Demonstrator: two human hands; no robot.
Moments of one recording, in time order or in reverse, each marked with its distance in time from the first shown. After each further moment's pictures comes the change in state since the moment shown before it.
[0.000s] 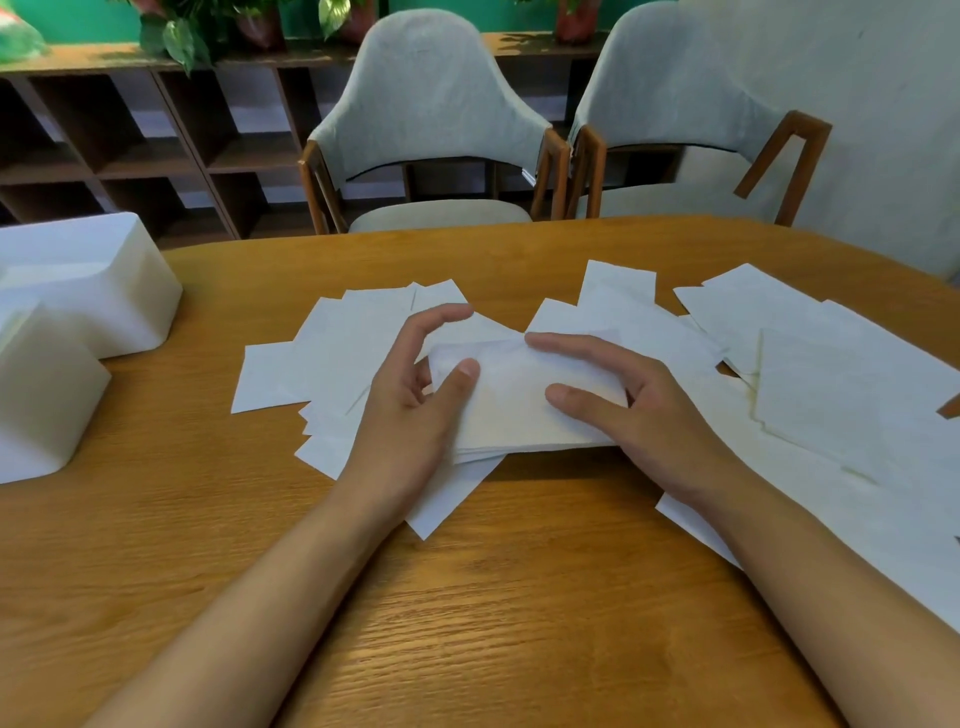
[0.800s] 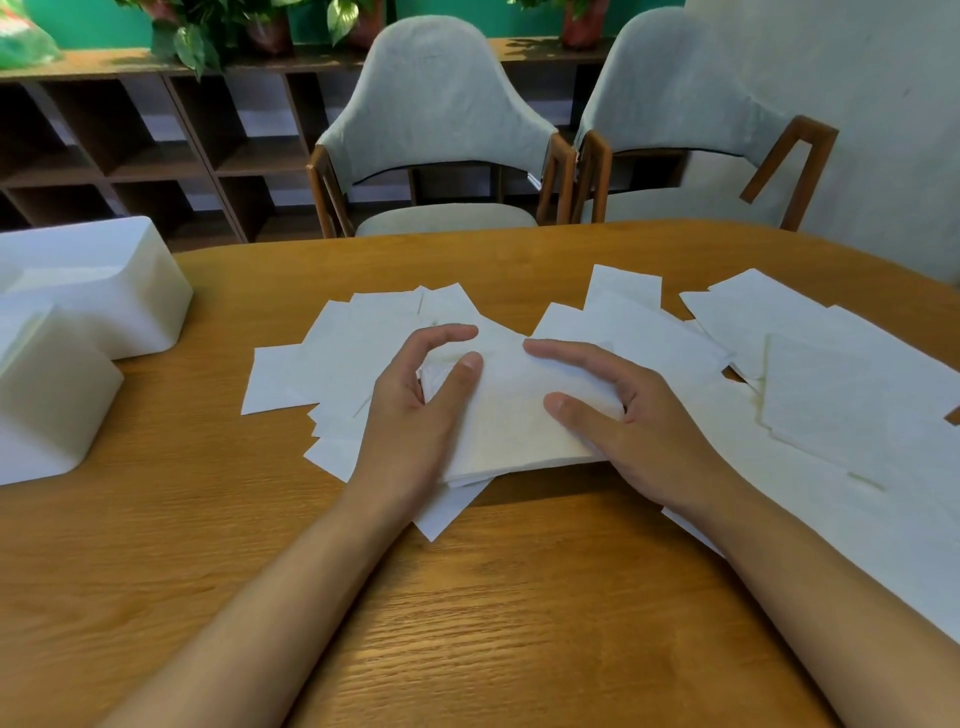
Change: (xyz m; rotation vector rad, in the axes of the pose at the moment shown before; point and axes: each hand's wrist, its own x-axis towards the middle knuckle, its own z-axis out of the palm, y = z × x) left_hand 0.007 -0.011 0.001 0.001 0.132 -0.016; right_hand -0.003 -0.006 0.009 -0.026 -0.005 0.013
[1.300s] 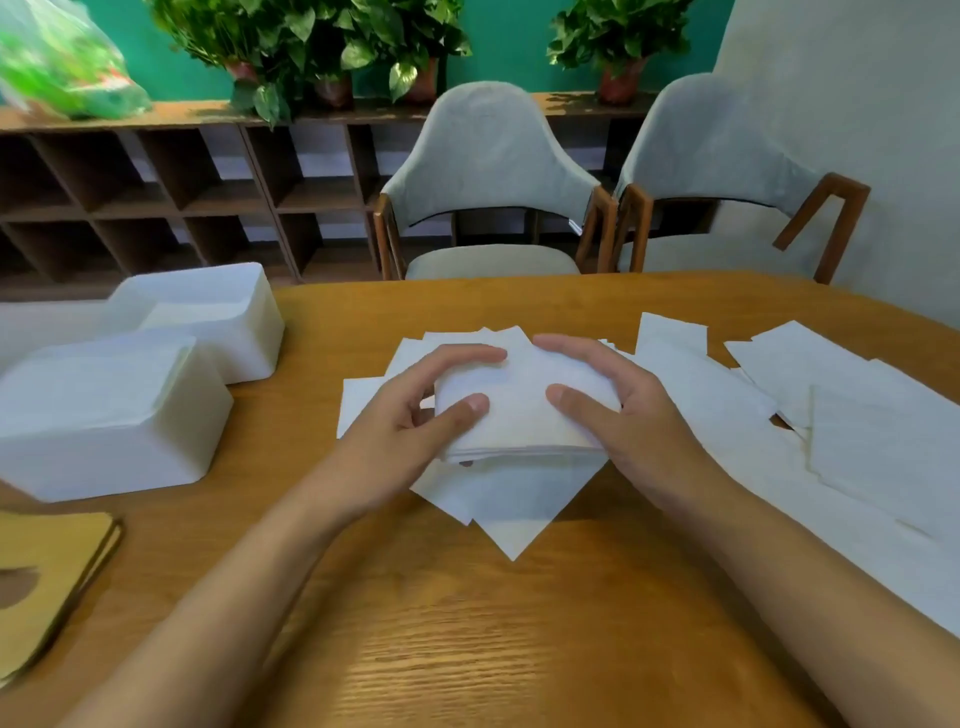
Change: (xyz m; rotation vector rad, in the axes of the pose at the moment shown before) left_hand -0.004 0.056 -0.091 0.114 -0.356 0.060; right_hand 0.027 -0.057 0.035 0.005 0.055 -0.025
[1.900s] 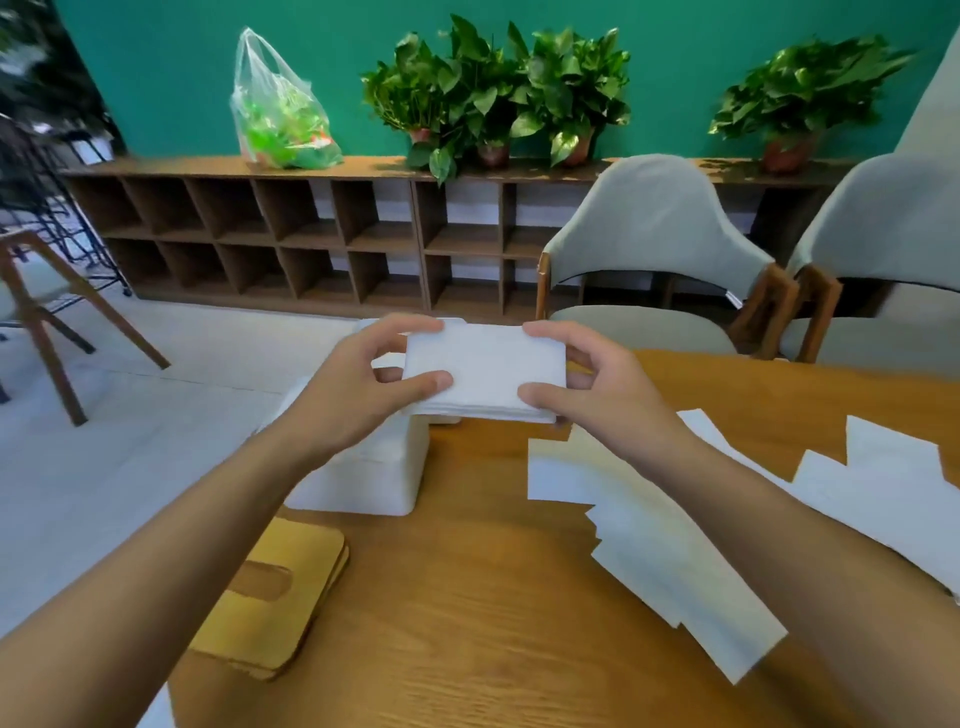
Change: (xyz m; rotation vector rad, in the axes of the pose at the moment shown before) left_hand -0.042 0.013 -0.218 0.418 0.449 -0.074; right_hand 0.102 -0.120 0.146 0.244 -0.208 -0.097
